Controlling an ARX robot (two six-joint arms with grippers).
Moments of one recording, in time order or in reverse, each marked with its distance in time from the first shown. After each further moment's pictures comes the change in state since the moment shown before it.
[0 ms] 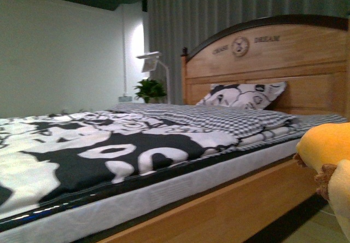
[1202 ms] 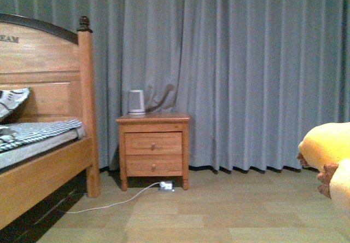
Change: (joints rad) left arm -0.001 0.000 0.000 0.000 0.006 0.002; right arm 0.000 0.000 0.000 0.000 0.013 0.000
